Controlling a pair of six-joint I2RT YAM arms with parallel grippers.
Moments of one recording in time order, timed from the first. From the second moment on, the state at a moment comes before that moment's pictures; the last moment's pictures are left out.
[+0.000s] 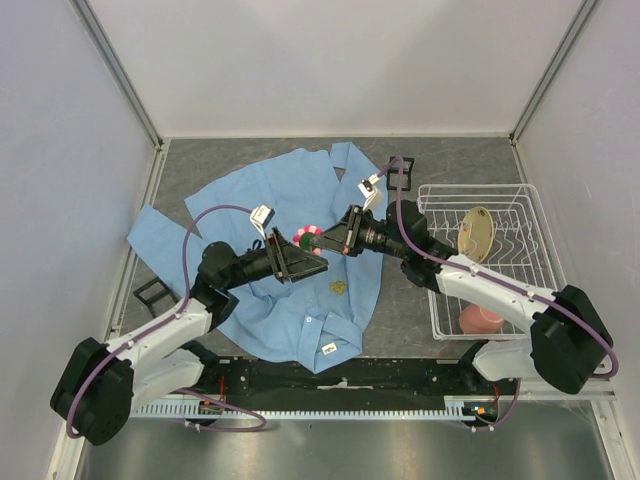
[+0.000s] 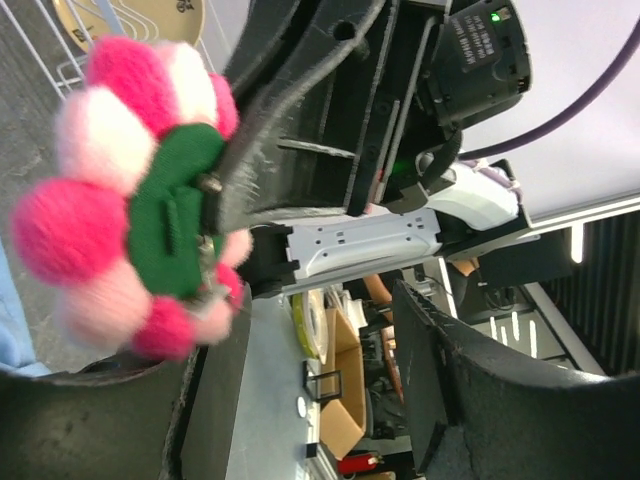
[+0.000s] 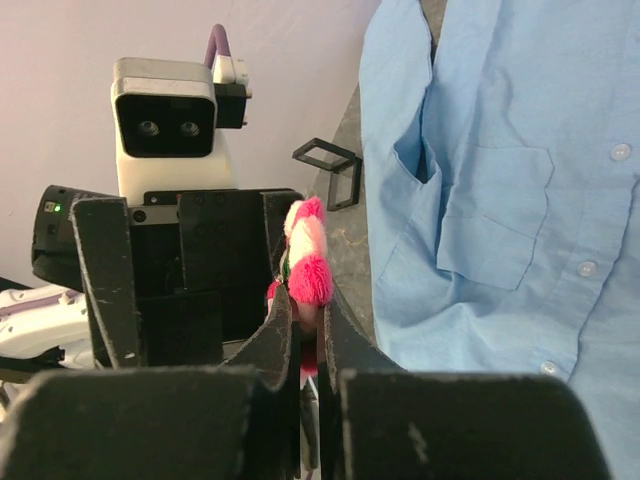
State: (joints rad) left arm -0.56 1.02 0.39 0.76 0.69 -1.32; right arm 0.72 1.33 0.82 0.35 -0.42 0.97
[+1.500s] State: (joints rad) left arm -0.45 0.83 0.50 0.32 0.86 -1.12; right arm 0.71 1.23 0.66 0.51 -0.58 1.18
